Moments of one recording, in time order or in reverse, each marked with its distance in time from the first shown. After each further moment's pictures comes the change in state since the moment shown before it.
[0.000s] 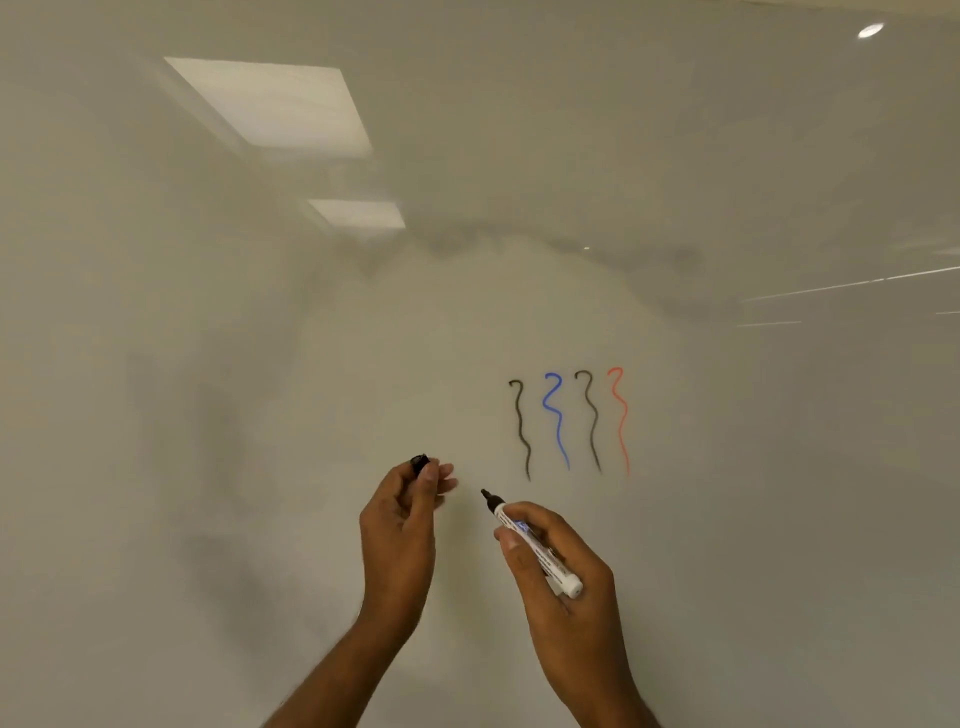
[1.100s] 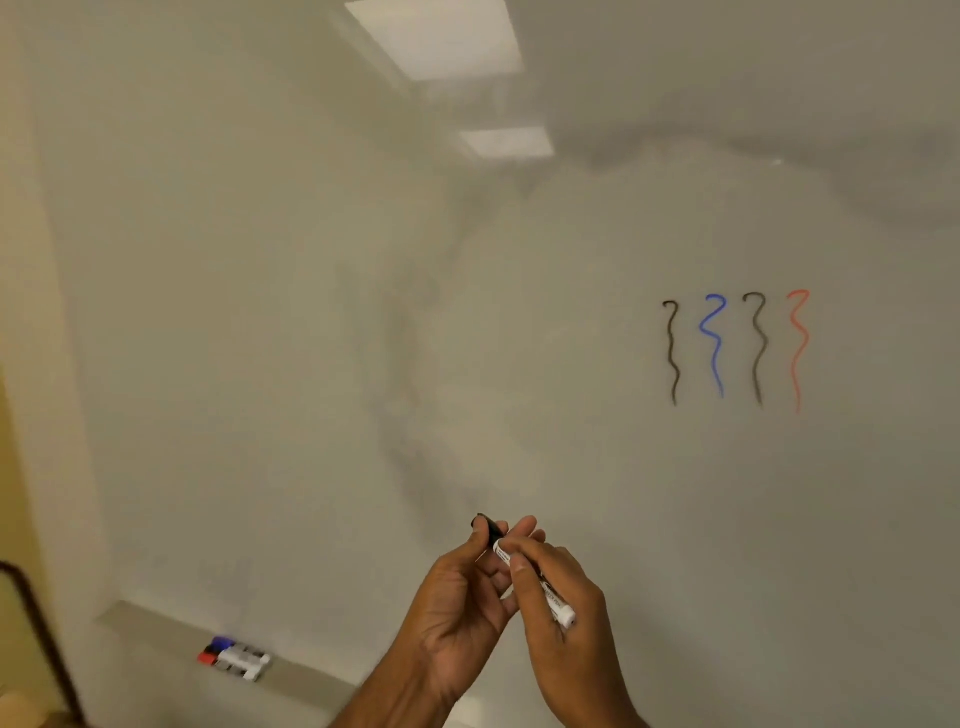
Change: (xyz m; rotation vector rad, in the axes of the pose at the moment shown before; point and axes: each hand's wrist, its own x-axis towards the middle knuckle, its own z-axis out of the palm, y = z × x) left_hand -0.115 0.007 -0.102 -0.757 0.058 -0.865; right_hand -0.107 0.027 0.078 0.072 -0.279 0.074
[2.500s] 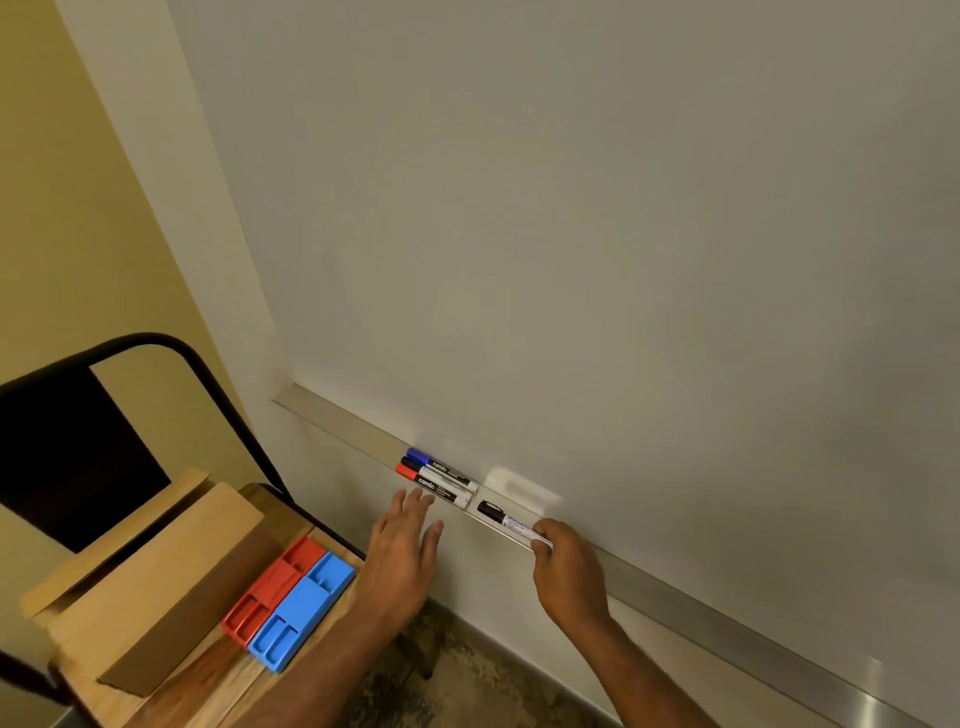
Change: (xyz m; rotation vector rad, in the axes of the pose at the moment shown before) left_hand 0.026 0.166 -0.539 1.755 0.618 0.128; right_hand -0.069 0.279 0.412 -0.604 -0.477 0.490
